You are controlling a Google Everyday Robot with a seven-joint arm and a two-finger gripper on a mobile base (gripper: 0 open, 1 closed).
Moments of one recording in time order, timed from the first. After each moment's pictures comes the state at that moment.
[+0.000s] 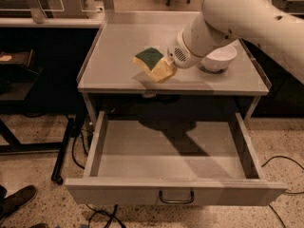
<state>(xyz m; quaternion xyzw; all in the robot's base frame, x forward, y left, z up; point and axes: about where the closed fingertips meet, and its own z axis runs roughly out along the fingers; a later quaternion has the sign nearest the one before) 0.626 -0.039 0.883 -0.42 0.85 0.13 0.30</state>
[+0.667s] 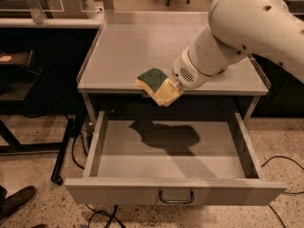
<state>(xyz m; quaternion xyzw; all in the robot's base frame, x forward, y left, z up) 0.546 -0.046 0.870 -0.43 0.86 0.13 0.25</state>
